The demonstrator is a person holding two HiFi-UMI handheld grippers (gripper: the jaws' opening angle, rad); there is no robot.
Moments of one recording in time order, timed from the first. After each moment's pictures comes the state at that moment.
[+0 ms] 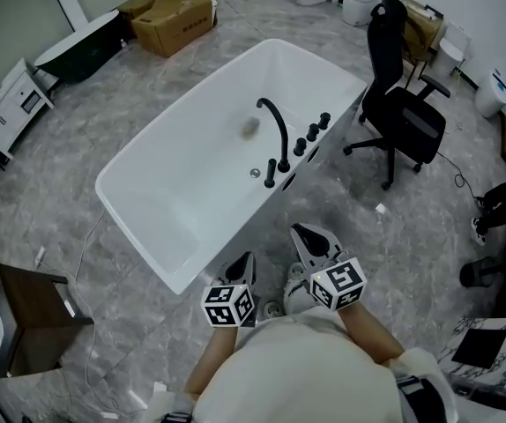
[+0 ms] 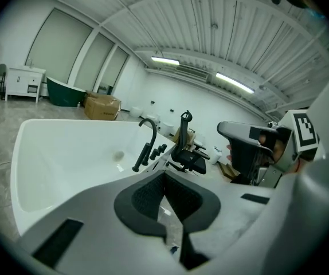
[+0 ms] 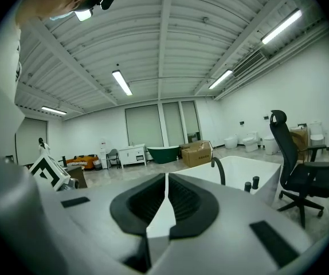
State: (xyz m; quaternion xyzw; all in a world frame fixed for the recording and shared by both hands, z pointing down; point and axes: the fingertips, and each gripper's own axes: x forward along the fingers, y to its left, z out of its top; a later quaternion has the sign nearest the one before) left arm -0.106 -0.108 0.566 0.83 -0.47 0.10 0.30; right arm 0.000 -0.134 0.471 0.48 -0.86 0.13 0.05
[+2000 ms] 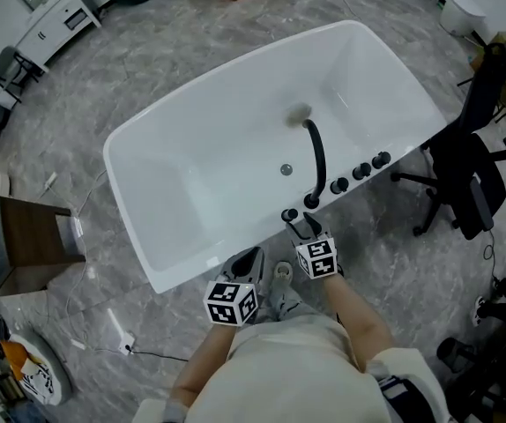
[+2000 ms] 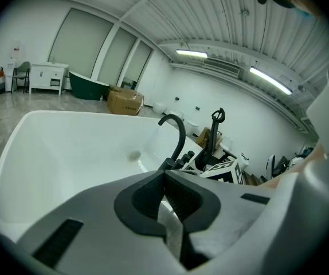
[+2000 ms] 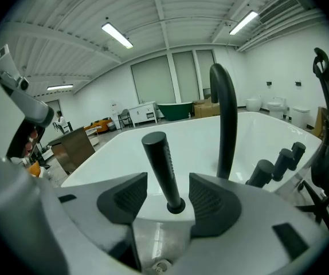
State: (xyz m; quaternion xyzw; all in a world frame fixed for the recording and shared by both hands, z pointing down) left arm -0.063 -0.289 0.615 0.74 -0.56 0.11 0.36; right arm 0.014 -0.380 0.737 0.36 -0.88 0.21 0.26
